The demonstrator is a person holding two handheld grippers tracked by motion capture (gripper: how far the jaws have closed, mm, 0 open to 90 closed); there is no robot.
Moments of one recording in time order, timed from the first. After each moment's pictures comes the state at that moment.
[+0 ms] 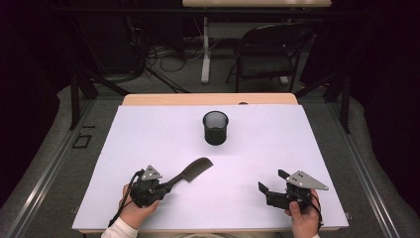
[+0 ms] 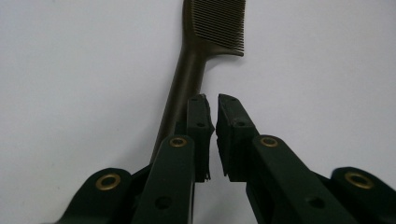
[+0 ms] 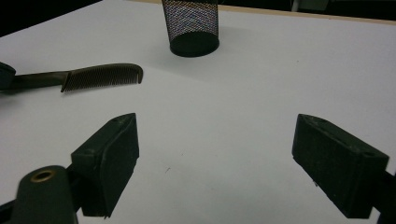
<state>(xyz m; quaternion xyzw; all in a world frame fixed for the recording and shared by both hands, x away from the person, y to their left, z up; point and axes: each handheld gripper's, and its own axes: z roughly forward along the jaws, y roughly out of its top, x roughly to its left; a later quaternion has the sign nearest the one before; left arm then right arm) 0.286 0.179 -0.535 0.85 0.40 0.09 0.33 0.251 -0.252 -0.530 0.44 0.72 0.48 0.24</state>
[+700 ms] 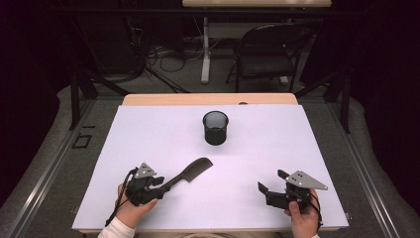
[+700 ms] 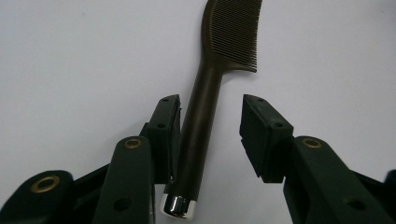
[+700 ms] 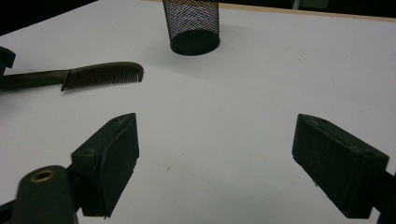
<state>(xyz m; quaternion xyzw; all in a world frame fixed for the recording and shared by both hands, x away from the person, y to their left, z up) 0.289 0.191 -0.532 0.83 0.42 0.10 0.36 0.252 -0.252 -0.530 0.44 0.72 0.48 0.24</state>
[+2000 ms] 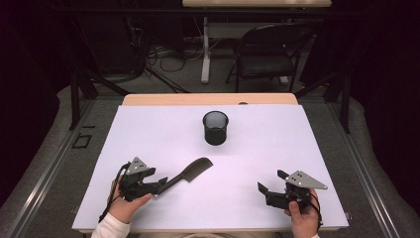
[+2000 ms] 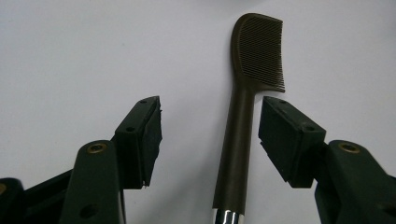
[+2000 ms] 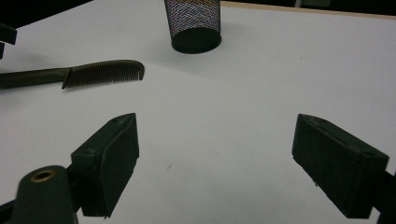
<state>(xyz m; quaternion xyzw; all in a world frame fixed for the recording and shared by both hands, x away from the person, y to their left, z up) 0.300 0.210 -0.526 0.82 0.41 0.13 0.38 0.253 -0.251 -0.531 0.44 0.72 0.48 0.23</state>
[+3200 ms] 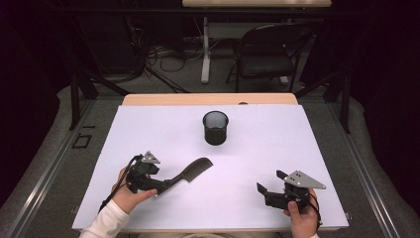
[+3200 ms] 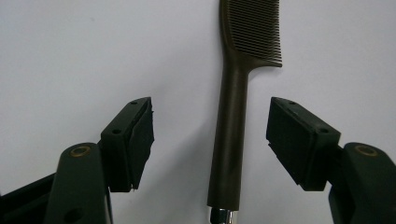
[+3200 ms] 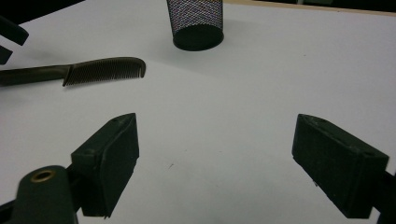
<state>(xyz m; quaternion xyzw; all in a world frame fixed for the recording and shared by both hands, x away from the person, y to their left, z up) 0.324 0.187 -0.513 0.88 0.38 0.08 0.28 0.254 -0.249 -0.533 0.44 0.72 0.48 0.23</state>
